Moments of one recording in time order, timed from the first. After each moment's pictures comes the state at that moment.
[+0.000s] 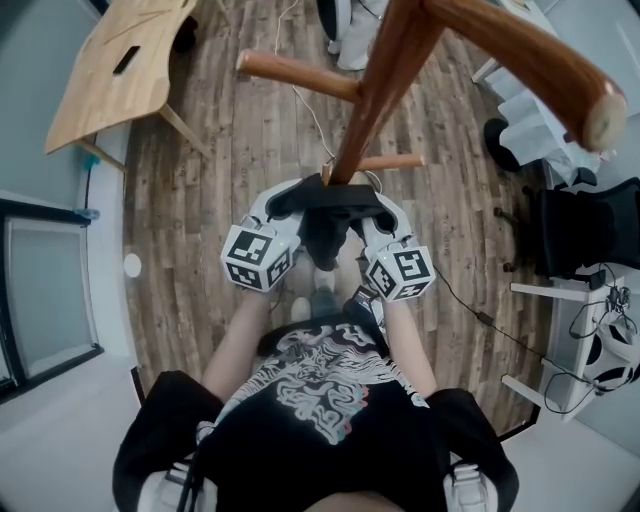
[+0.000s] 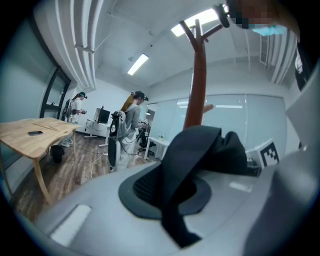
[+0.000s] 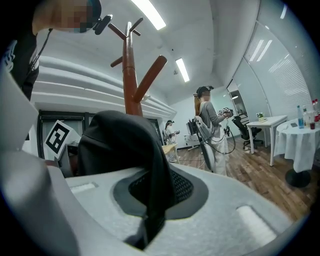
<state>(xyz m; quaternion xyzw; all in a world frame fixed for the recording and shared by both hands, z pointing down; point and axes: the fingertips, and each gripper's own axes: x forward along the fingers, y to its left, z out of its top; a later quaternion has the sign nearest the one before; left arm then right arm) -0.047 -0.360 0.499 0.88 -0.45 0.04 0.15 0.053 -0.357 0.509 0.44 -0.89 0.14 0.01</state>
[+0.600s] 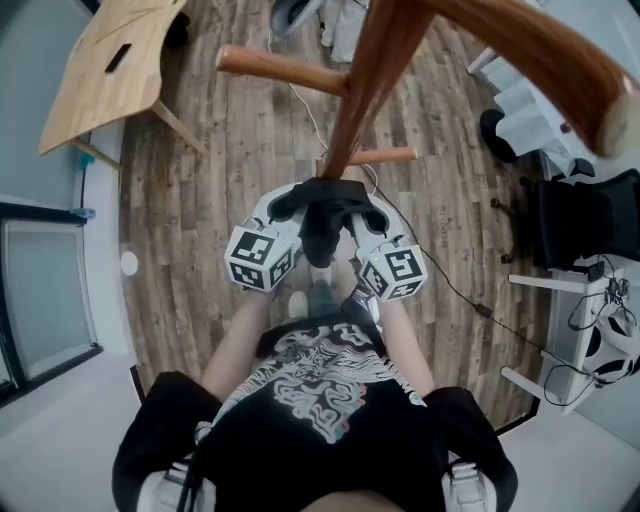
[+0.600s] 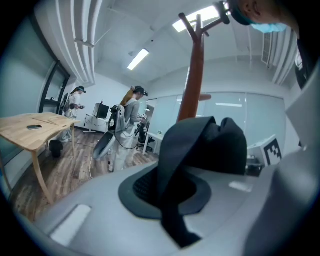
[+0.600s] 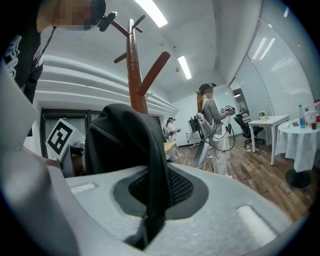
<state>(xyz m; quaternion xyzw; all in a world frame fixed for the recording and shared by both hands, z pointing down) -0.031 -0.348 0.525 0.88 -0.44 0.05 0.17 0.050 -0.341 0.524 0.43 -0.89 0.14 0.02</state>
